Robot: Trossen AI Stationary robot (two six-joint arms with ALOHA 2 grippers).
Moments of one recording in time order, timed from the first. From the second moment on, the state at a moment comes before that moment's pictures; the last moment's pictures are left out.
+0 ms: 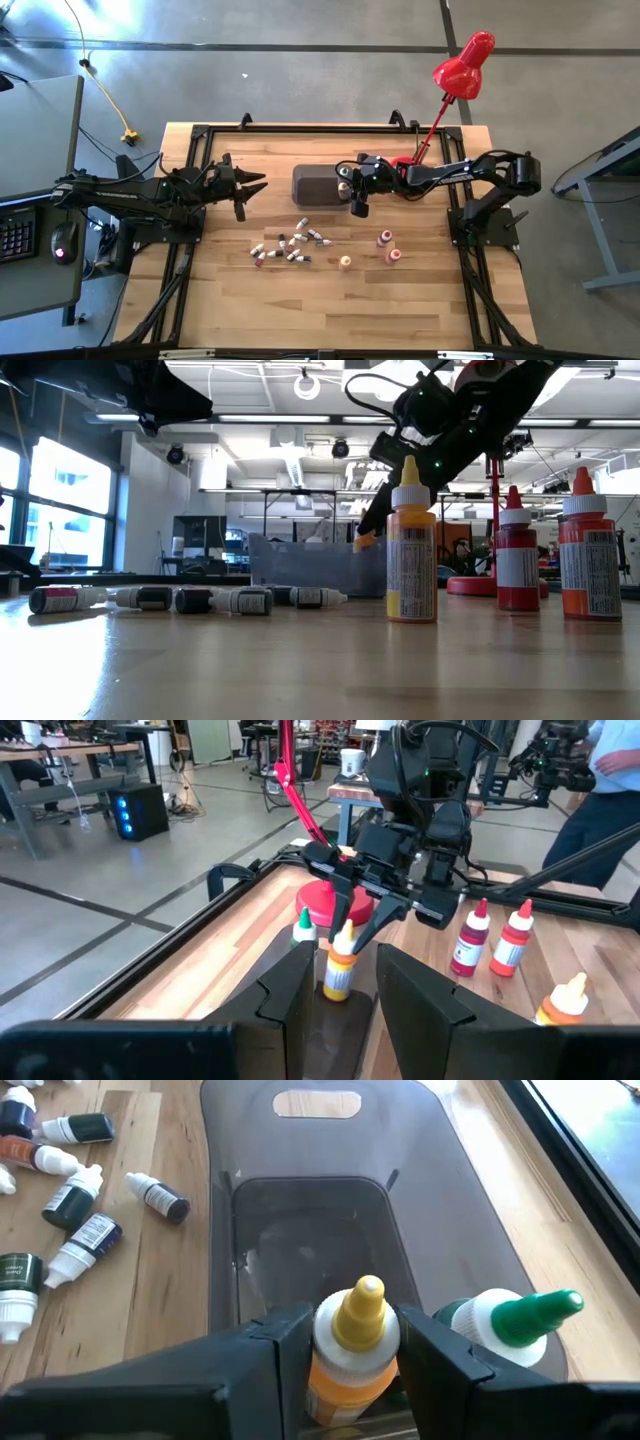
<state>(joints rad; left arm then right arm) -0.02 0.57 0.44 0.05 -0.35 -0.08 -0.24 1.57 0.77 0.15 0.01 -0.16</state>
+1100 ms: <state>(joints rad) -0.02 0.57 0.44 0.05 -0.35 -0.08 -0.24 1.57 0.77 0.12 0.05 -0.11</state>
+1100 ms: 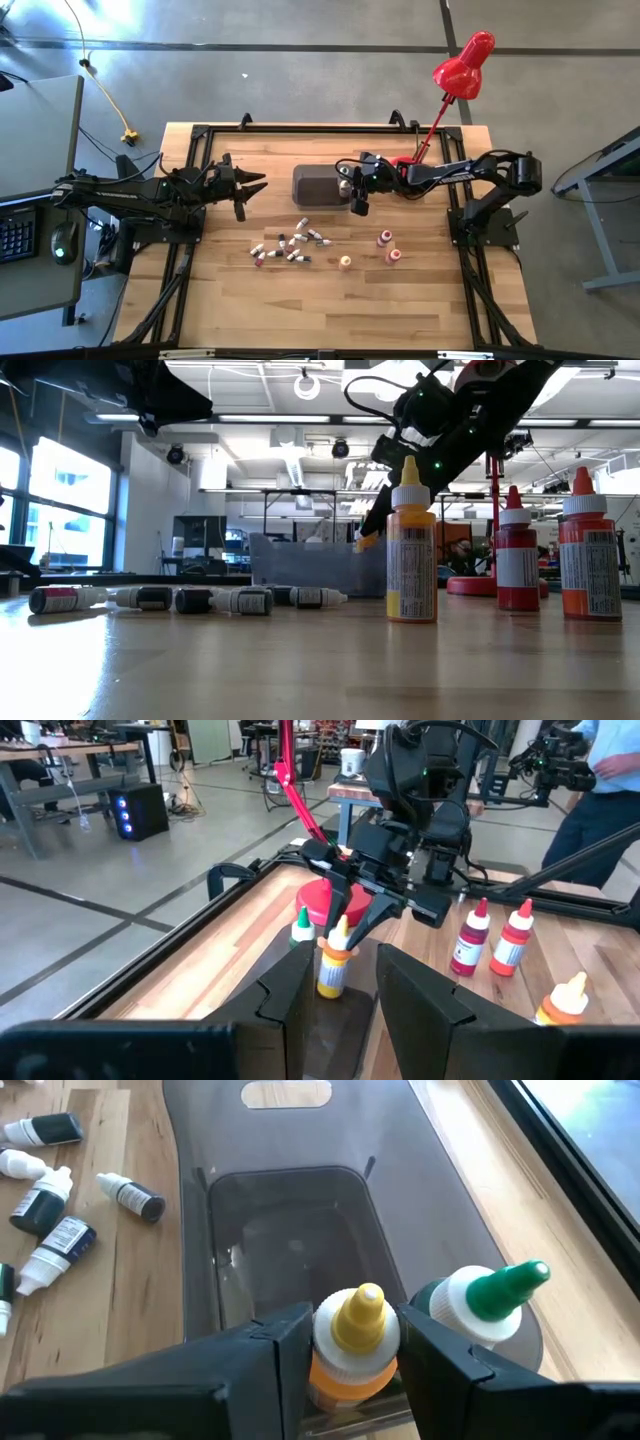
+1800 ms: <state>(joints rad) -0.02 0.57 0.44 0.05 -0.35 -0.08 -0.24 1.57 0.77 0.11 0.10 -0.13</state>
